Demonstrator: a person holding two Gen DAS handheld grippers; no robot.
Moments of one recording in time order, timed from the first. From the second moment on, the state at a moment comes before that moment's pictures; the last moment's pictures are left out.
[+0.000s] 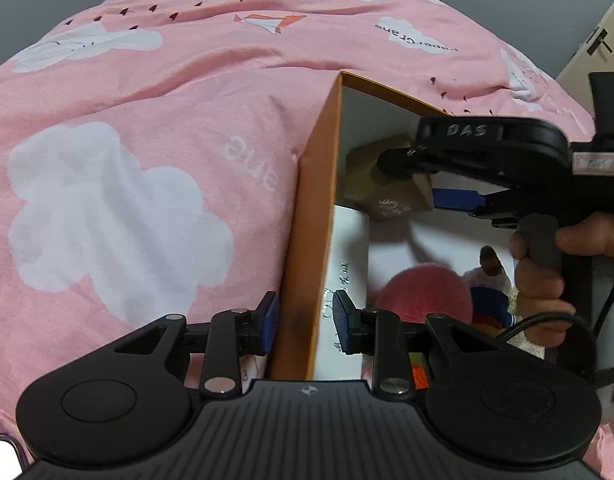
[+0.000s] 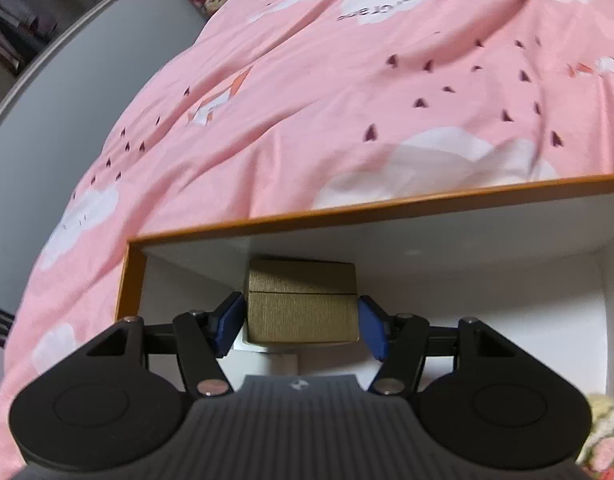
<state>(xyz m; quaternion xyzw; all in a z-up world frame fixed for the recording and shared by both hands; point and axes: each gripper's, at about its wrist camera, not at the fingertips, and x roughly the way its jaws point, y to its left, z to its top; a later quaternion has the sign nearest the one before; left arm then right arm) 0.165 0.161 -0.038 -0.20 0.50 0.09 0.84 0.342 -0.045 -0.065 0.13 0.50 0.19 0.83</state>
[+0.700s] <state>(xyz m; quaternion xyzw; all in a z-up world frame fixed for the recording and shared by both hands) 0.166 0.161 -0.039 -0.19 0.50 0.09 0.84 0.337 -0.029 -0.065 0.08 0.49 0.30 0.81</state>
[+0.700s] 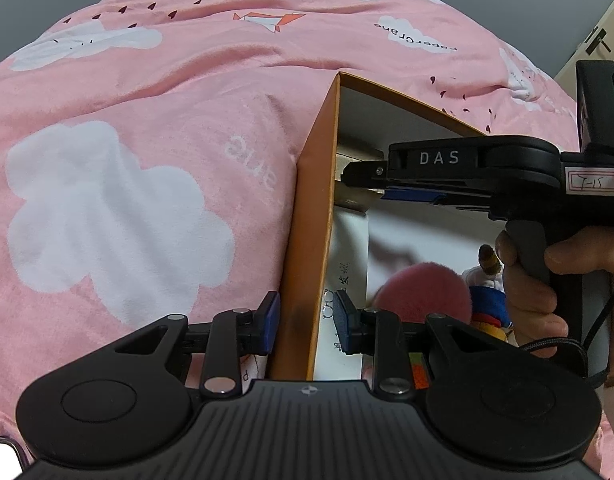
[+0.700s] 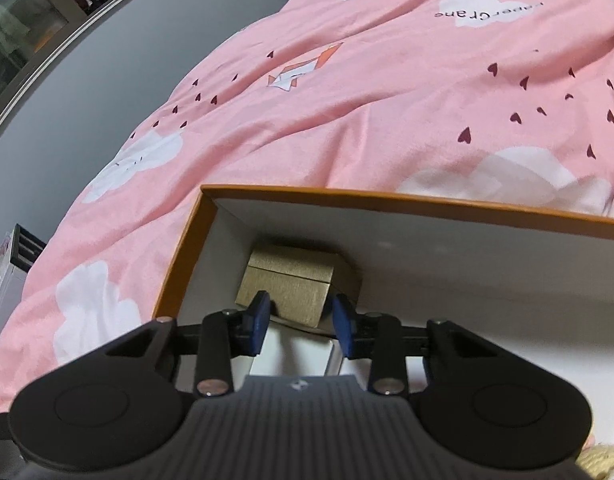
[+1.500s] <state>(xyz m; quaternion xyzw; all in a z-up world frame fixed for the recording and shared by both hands) 0.166 0.160 -0.038 -0.19 0.50 0.09 0.84 0.299 -0.013 -0.091 -0.17 0.52 0.38 0.75</state>
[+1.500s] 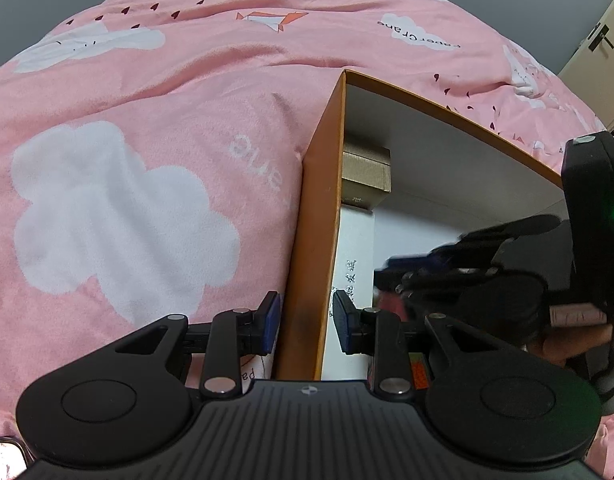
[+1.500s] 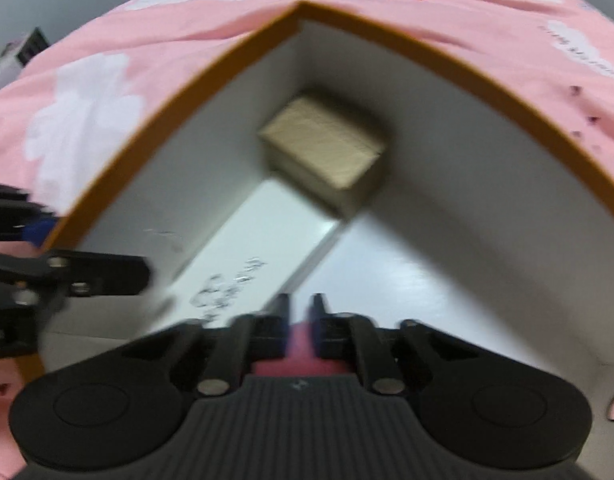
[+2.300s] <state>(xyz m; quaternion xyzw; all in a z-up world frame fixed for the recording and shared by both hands) 0.157 0.148 -0.018 -0.14 0.48 0.10 0.86 0.284 -0.034 -0.077 -0.20 0.50 0.40 0.74</state>
